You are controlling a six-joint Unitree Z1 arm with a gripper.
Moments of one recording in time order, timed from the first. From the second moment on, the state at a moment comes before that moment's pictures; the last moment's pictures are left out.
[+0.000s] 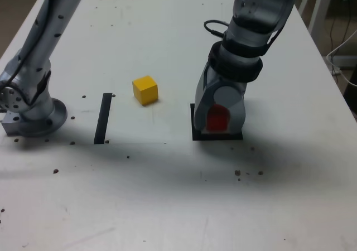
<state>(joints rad) -0.09 2.22 -1.71 1.35 -0.04 0.00</state>
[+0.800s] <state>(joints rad) -0.03 1.95 -1.49 1.37 0.07 -0.06</state>
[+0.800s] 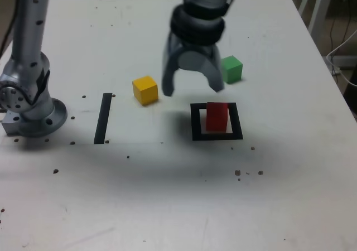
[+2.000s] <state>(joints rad) 0.23 1.87 -1.13 1.23 -0.04 -0.12</state>
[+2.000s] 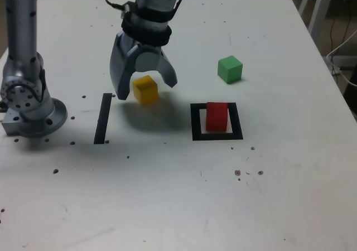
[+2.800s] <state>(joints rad) 0.27 1.96 -1.14 1.21 -0.09 0.00</state>
